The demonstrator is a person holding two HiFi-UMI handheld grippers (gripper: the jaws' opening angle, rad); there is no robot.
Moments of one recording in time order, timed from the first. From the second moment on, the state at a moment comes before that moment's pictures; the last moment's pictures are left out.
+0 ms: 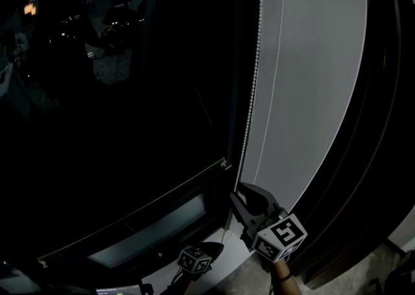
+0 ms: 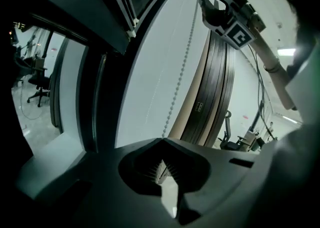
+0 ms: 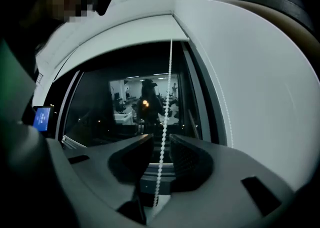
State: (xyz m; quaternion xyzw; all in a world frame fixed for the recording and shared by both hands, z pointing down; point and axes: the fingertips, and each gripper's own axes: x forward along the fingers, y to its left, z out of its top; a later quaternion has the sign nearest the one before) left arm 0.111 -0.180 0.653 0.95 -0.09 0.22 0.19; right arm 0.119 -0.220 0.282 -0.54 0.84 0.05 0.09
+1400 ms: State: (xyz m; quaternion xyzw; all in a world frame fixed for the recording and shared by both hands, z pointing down) left arm 0.153 -0.200 0.376 1.00 -0.03 -0.08 0.00; right arm 0.116 -0.204 0.606 -0.59 0.77 -0.23 -0.07
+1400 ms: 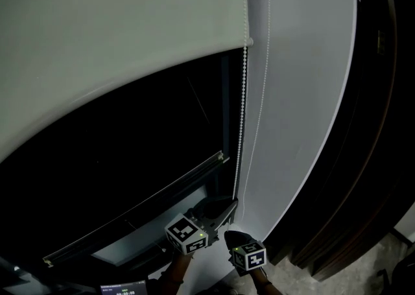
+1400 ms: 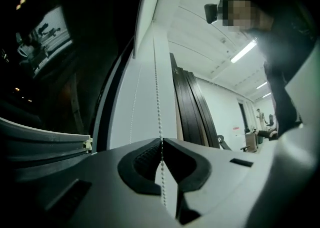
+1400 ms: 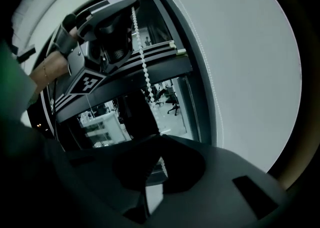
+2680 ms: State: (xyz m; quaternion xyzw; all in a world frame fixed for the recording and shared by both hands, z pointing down) left arm 0.127 -0.174 0.620 0.97 -0.09 0.18 0.16; right arm 0.123 -0.224 0.305 -0.57 0.82 0.03 0.06
